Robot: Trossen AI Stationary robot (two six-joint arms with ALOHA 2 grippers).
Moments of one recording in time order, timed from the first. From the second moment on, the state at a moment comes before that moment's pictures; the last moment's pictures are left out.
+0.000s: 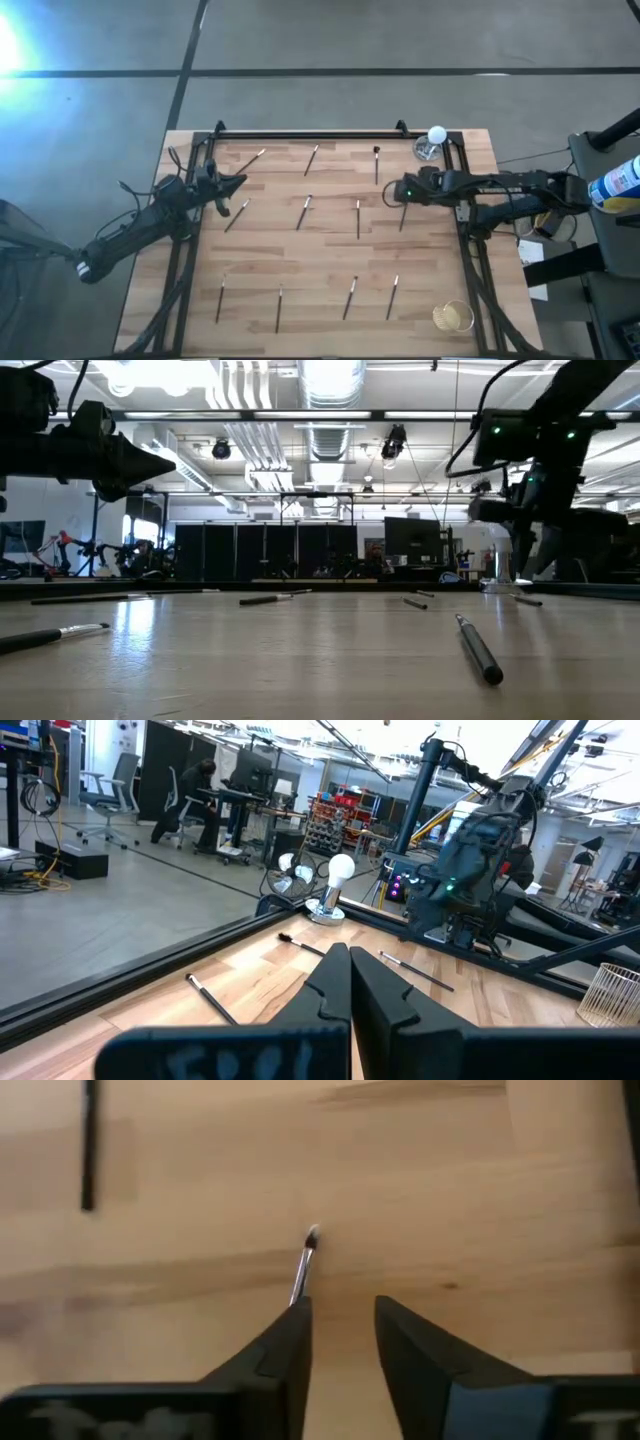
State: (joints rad) left arm 0.59 0.02 0.01 0.06 0.19 -0.24; right arm -0.30 1.18 0.56 -0.74 0.36 1.38
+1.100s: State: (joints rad) left arm 0.59 0.02 0.01 0.06 0.19 -0.24; right arm -0.46 1.45 0.60 -0.56 0.31 1.22
